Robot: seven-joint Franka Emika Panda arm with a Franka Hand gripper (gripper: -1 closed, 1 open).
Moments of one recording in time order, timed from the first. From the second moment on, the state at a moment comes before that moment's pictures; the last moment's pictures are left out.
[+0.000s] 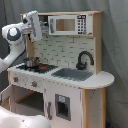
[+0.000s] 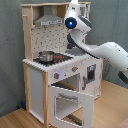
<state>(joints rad) -1.49 -1.36 1.03 -1.47 0.03 2.20 0.43</state>
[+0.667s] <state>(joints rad) -1.51 -1.32 1.01 -1.49 0.02 2.01 0.38</state>
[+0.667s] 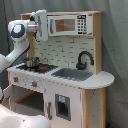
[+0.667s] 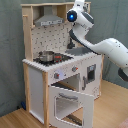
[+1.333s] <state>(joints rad) -1.44 -1.34 0.95 -1.62 0.00 1.98 0.28</state>
